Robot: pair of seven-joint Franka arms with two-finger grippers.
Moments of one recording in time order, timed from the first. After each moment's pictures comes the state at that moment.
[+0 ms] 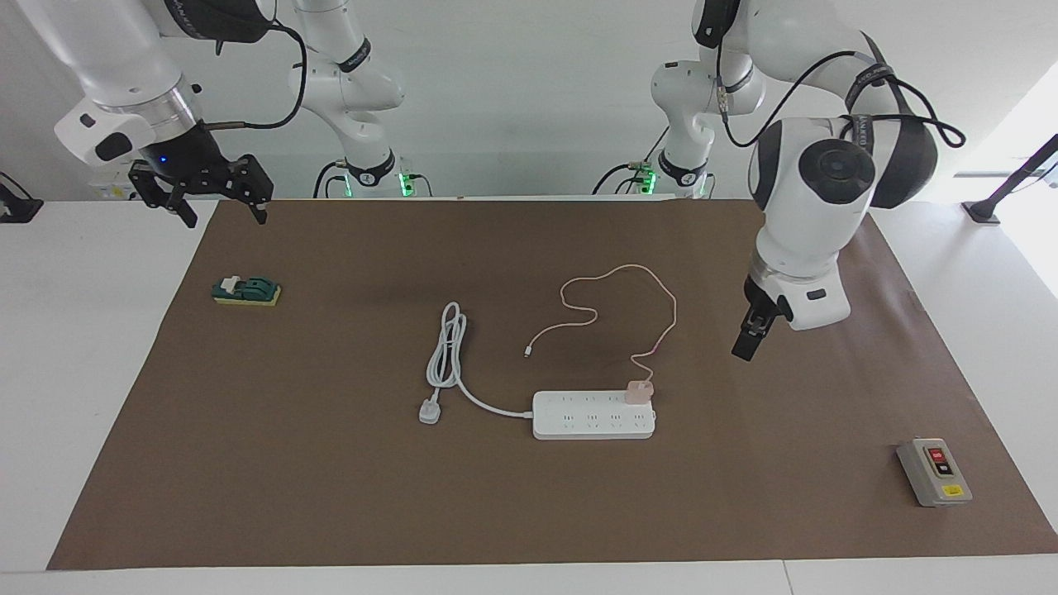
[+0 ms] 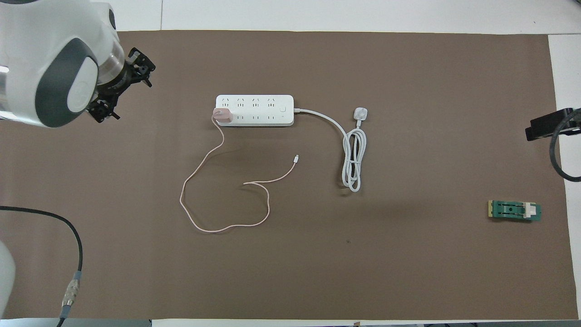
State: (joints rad) left arm -0.19 0.40 -0.05 -1.30 0.15 1.62 -0.99; right arm -0.01 0.03 -0.05 -1.48 -0.02 1.49 -0.12
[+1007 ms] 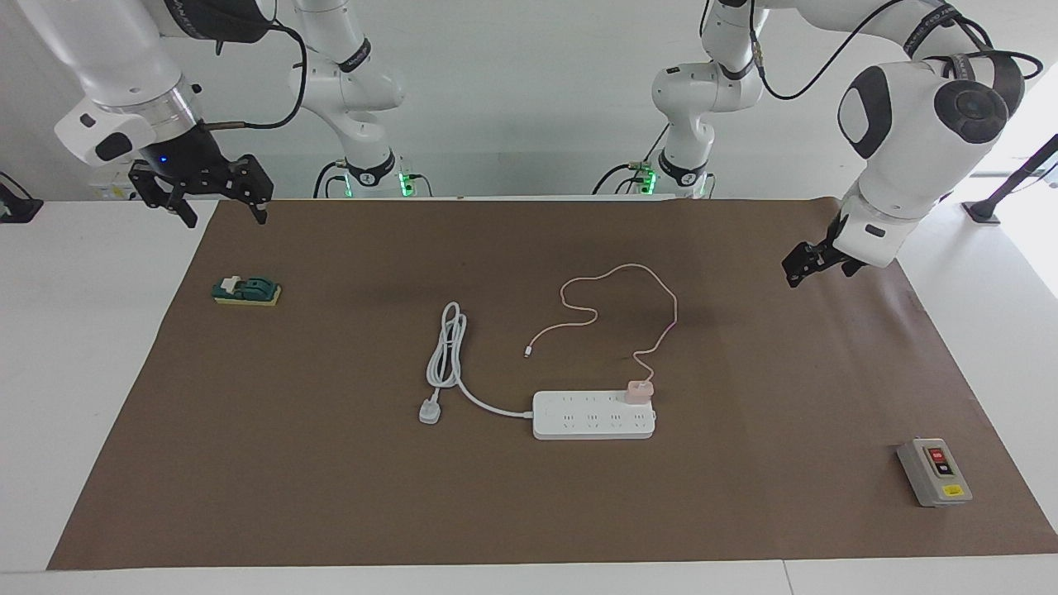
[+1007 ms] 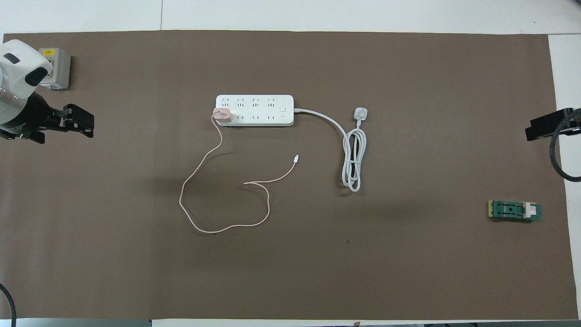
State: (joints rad) left arm 0.00 0.13 -0.08 -1.61 0.08 1.64 -0.15; right arm -0.01 0.03 -0.05 -1.48 -0.02 1.49 -0.12
